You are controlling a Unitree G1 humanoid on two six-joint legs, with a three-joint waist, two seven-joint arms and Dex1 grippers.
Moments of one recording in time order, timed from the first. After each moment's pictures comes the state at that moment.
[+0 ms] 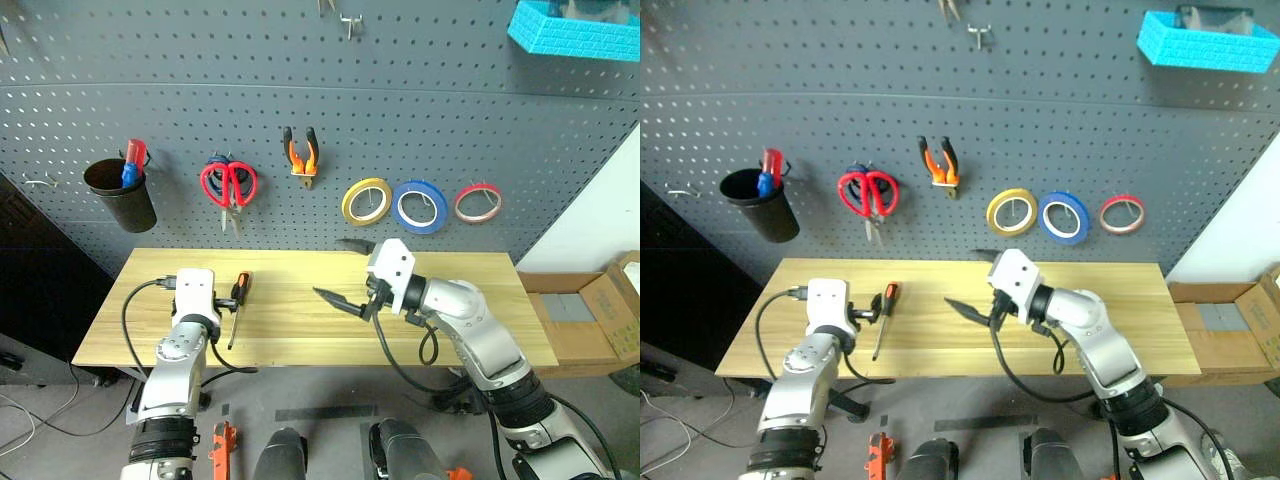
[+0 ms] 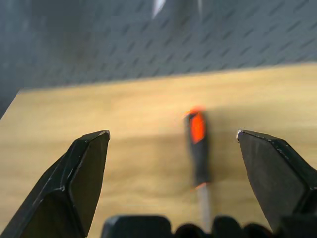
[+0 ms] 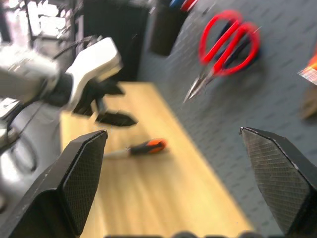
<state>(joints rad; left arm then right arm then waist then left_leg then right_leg) -0.20 0.35 0.22 0.24 -0.06 0.29 -0.13 -0.41 -0.31 0.37 -0.19 0.10 0.24 0.72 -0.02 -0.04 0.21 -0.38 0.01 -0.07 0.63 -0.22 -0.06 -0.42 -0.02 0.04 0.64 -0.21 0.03</state>
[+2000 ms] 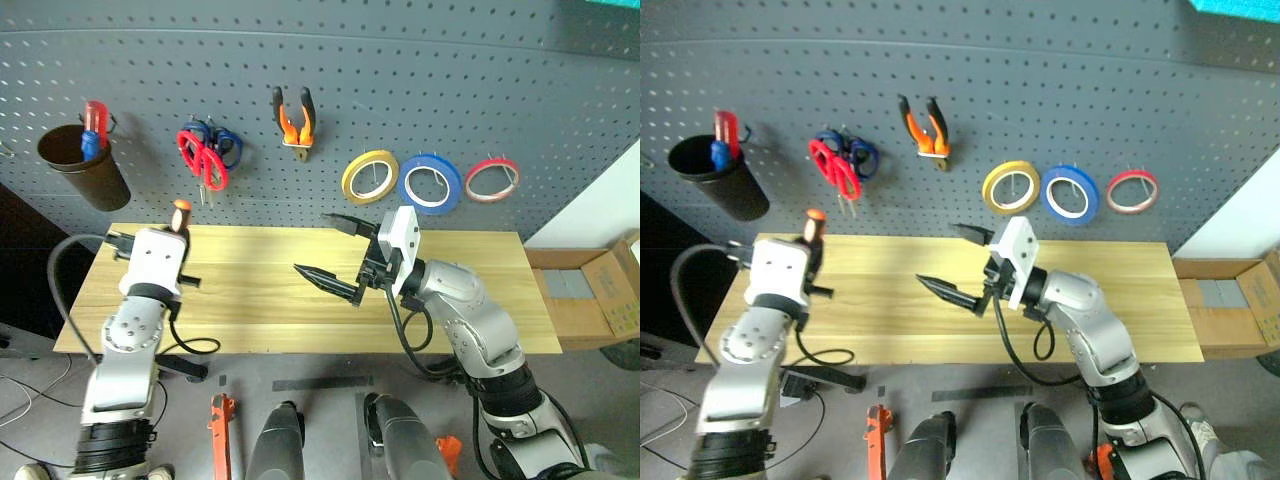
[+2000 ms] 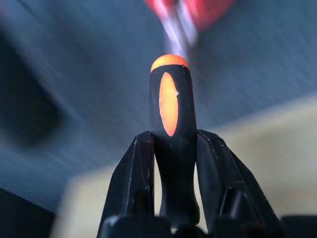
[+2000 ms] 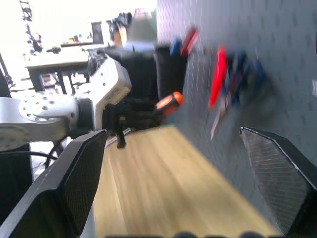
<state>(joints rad) -0.13 0.54 0.28 -0.20 0.10 0.15 -0.12 -0.53 -0.16 0.23 -0.24 0.33 0.31 0.73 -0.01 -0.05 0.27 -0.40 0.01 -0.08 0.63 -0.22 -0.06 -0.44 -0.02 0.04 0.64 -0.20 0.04</state>
